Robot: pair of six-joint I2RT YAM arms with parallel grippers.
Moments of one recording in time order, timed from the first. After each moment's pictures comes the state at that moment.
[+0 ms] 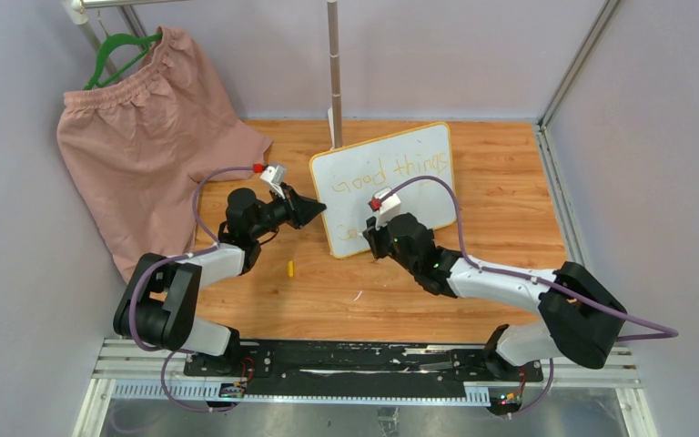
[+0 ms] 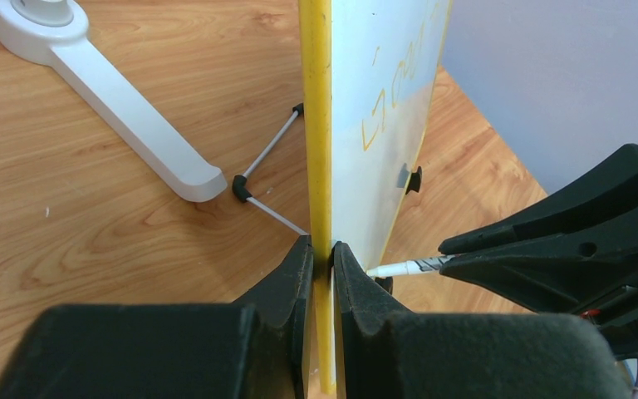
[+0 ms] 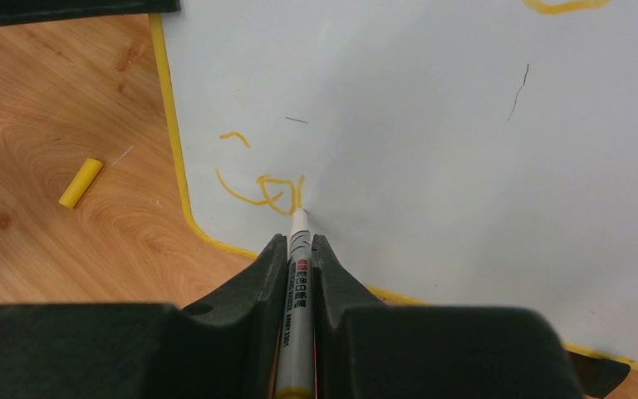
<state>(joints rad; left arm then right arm) -0.25 1.42 0.49 0.83 0.63 -0.47 0.90 1.35 0.67 0.34 0.24 0.13</state>
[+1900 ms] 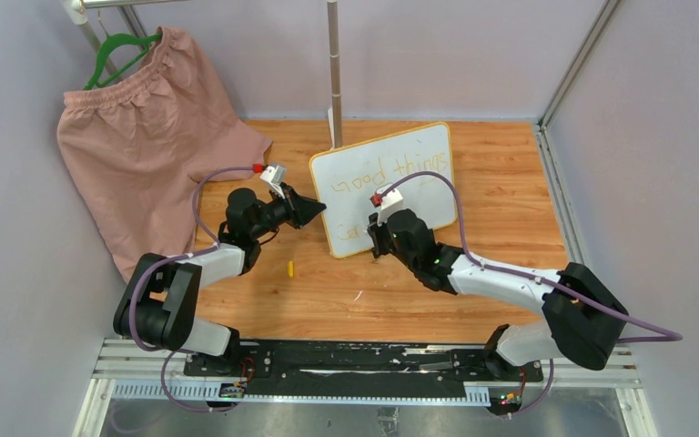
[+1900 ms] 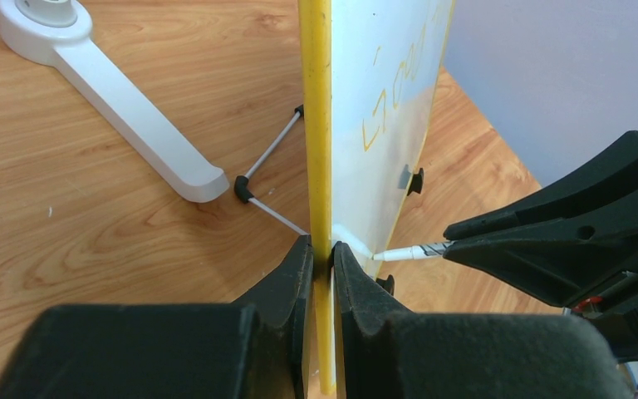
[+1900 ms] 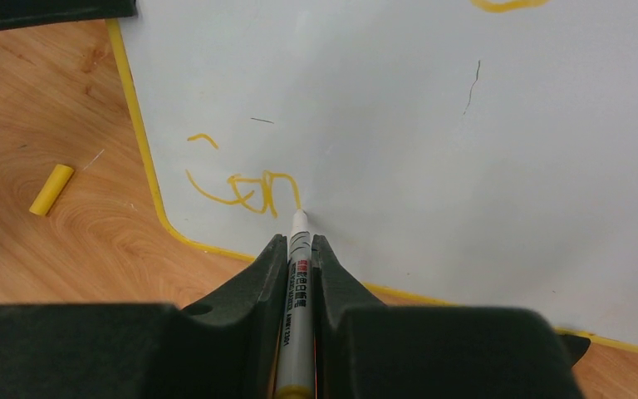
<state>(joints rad) -0.25 1.42 0.49 0.83 0.63 -0.47 0.89 1.35 0.70 0.25 0.29 0.14</state>
